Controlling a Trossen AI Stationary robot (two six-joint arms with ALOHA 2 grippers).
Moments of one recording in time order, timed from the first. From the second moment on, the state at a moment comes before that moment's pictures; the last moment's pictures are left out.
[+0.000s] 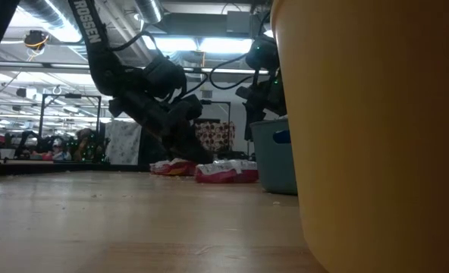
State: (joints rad) left arm 0.39 1.79 0.67 0.48 0.32 -0.14; right arm -0.40 1.80 1.24 -0.46 0.04 0.60
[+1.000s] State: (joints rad) left arm 0.39 1.70 0.67 0.44 0.27 -0.13; right arm -0.40 1.80 1.24 -0.44 0.05 0.59
